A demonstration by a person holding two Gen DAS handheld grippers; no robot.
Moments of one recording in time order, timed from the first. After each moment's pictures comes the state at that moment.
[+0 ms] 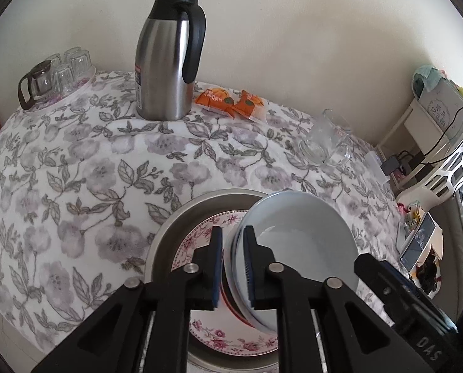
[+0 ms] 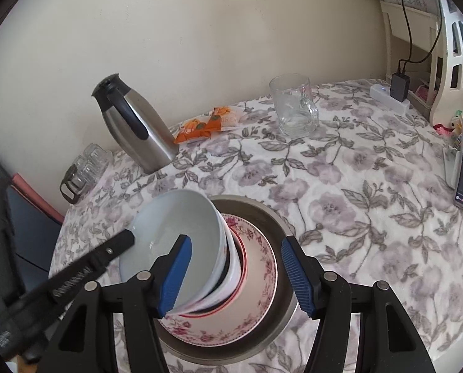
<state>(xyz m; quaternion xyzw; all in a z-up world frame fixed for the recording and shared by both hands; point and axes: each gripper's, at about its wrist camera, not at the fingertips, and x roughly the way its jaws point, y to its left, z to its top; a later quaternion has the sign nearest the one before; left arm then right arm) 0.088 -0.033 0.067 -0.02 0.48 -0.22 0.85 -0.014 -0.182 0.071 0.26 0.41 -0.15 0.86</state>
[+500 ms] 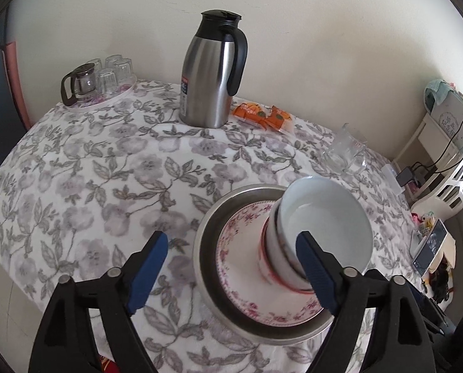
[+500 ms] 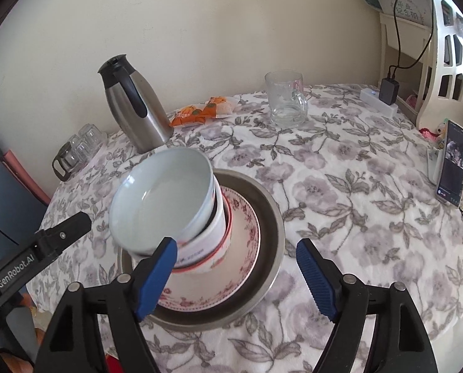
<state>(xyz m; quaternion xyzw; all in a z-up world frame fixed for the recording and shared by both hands) 0.045 0.014 0.076 -0.02 0.45 -0.16 0.88 -0.054 -0.156 0.062 0.21 0.42 -0.16 0.87</state>
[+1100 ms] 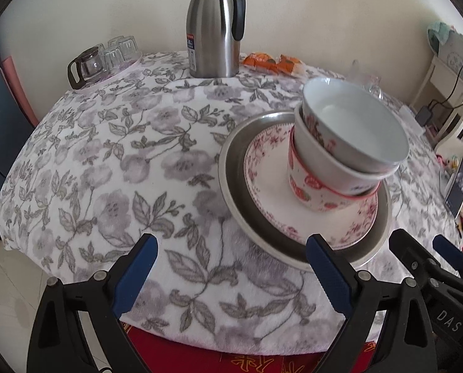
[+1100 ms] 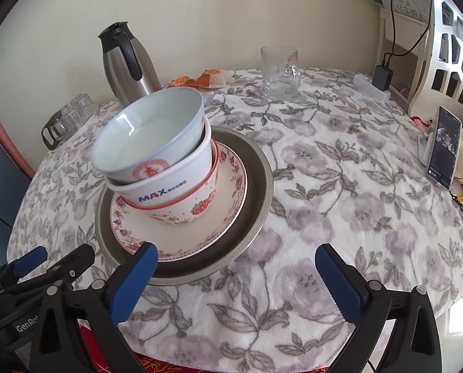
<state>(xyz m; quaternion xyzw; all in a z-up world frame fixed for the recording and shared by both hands) 0.000 0.022 0.024 0.07 0.49 -0.13 0.86 -0.079 -0.134 0.030 0.17 0.45 -0.17 0.86</state>
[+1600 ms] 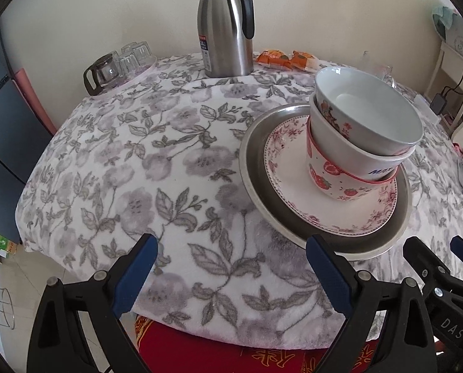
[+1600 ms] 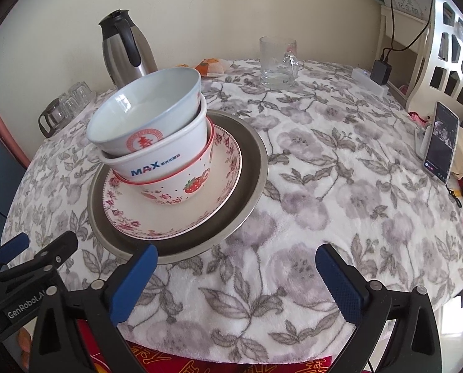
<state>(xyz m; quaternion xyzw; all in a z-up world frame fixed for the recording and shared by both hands) -0.011 0.023 0.026 0.11 0.48 -0.09 0.86 -0.089 -0.130 0.021 0.16 0.47 -0.17 0.85</state>
